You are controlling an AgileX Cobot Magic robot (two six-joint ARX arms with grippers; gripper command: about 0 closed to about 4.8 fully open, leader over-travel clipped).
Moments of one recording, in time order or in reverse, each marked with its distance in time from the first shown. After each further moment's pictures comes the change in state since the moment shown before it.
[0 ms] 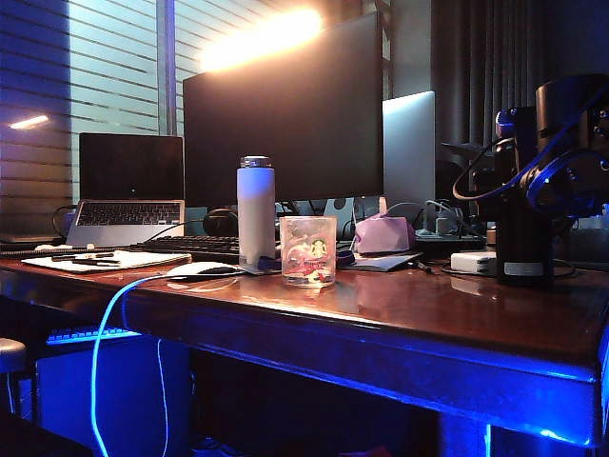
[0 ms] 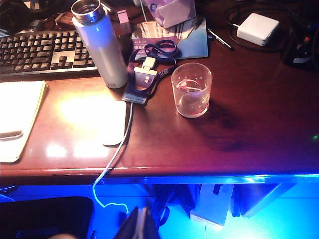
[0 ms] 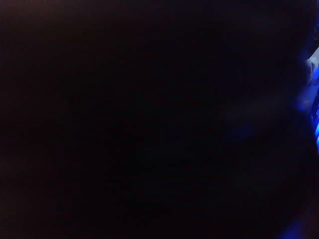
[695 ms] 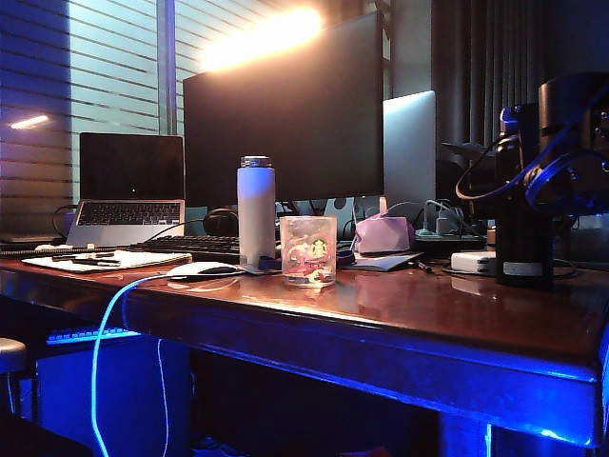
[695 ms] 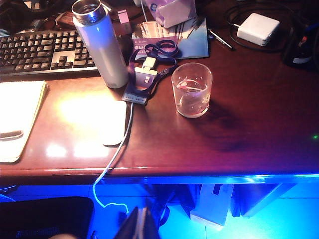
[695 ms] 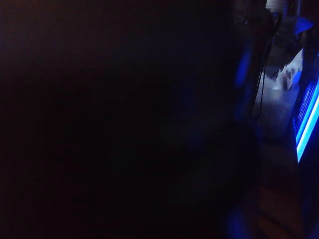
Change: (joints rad) left arm 0.000 0.000 0.000 0.000 0.000 0.000; right arm -0.001 0.000 -0.005 0.040 0.054 -0.018
